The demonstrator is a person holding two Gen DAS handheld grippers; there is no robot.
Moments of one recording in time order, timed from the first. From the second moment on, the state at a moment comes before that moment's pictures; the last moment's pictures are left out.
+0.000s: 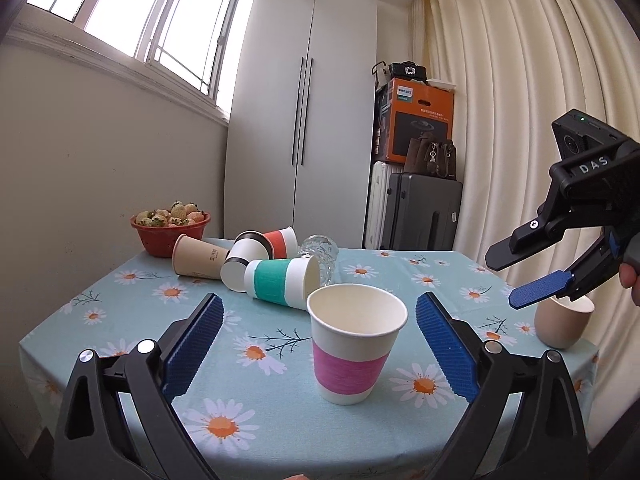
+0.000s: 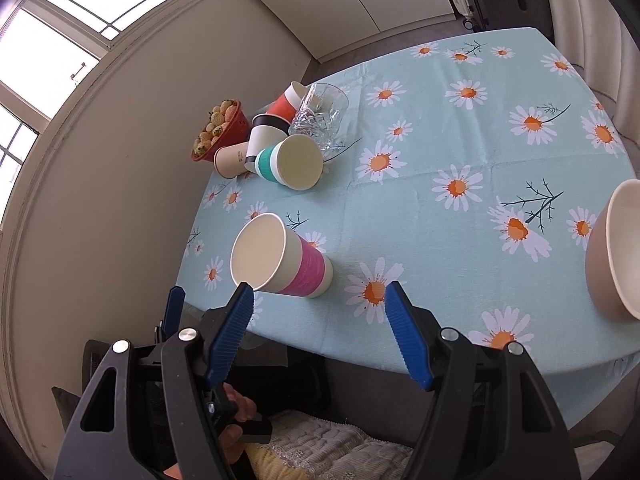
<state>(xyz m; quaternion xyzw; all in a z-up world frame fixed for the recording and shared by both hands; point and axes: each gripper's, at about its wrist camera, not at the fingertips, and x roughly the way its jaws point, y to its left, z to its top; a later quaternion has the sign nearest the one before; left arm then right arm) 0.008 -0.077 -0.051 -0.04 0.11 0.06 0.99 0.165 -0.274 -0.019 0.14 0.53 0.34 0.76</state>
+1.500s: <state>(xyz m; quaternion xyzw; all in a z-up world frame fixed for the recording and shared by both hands) -0.022 0.001 -0.007 -0.03 0.31 -0.05 0.95 0.042 -0.267 -0.006 -0.01 0.32 0.30 0.90</state>
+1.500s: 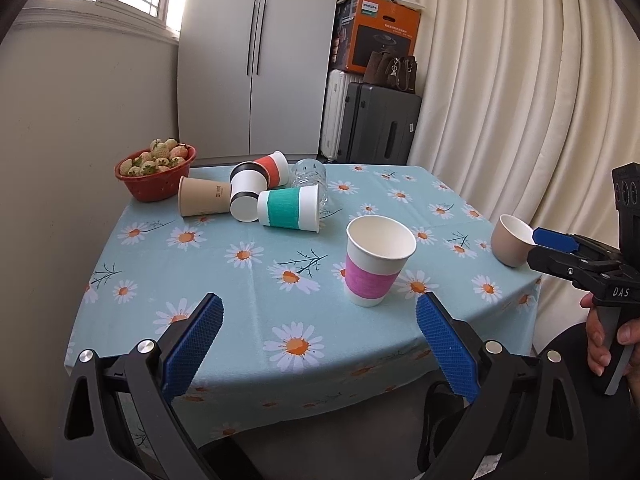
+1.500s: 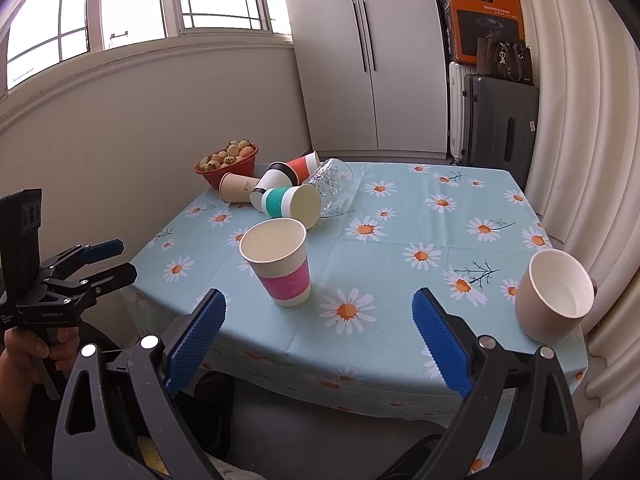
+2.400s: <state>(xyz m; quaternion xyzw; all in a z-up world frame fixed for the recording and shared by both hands) -0.021 -0.008 -0.010 -0.03 0.31 -0.05 0.95 0.034 -0.244 -0.015 -0.09 0.31 0.27 0.91</state>
